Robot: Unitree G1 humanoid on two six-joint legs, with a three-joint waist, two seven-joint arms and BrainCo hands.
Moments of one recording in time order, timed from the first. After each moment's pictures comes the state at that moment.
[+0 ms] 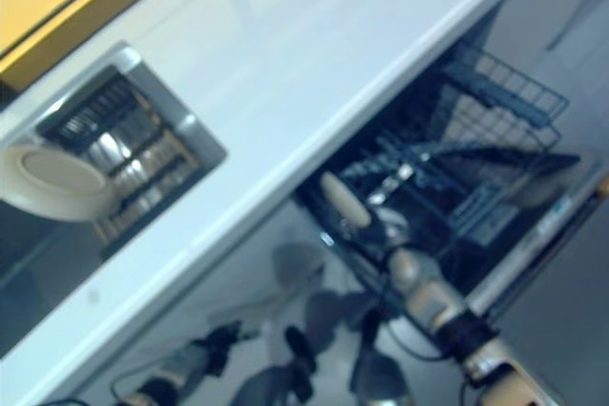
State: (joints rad) left arm -0.21 0.23 -0.34 1.08 -0.14 0.06 -0.05; right arm -0.41 -0.53 0.56 0.28 -0.36 0.23 -0.15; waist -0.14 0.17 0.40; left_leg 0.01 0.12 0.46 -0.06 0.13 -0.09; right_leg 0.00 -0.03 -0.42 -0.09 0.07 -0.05
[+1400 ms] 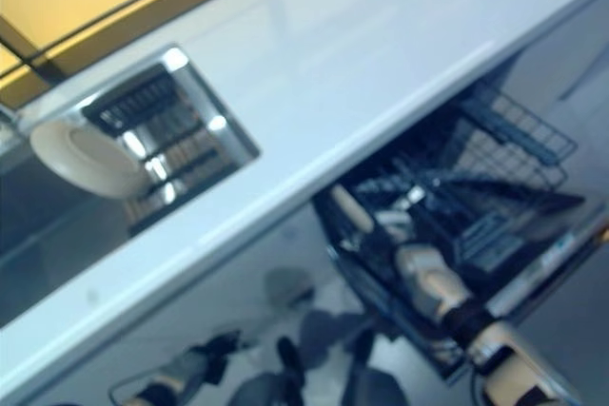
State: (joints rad) left arm -0.19 0.24 -0.34 1.08 -0.10 0.08 -0.07; right arm -0.49 -0.60 0.67 0.37 -0.66 0.24 -0.03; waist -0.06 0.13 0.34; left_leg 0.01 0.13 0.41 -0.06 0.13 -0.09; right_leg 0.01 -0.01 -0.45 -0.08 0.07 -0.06
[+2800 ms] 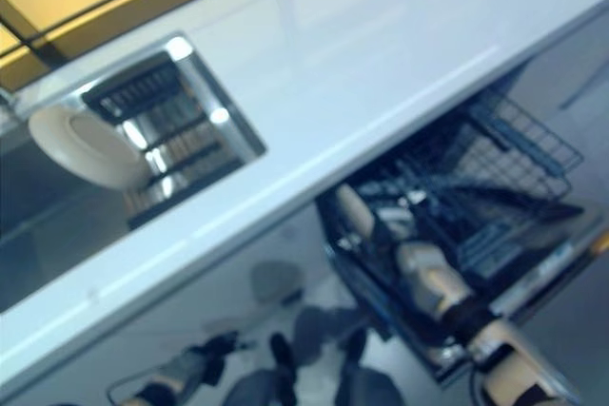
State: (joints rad) left arm -0.19 0.24 -0.33 1.09 -0.10 0.09 -0.06; right arm -0.48 -0.60 0.63 0.35 -0.57 0.24 -0.05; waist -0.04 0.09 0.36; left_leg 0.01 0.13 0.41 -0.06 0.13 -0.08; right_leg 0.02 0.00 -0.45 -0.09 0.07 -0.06
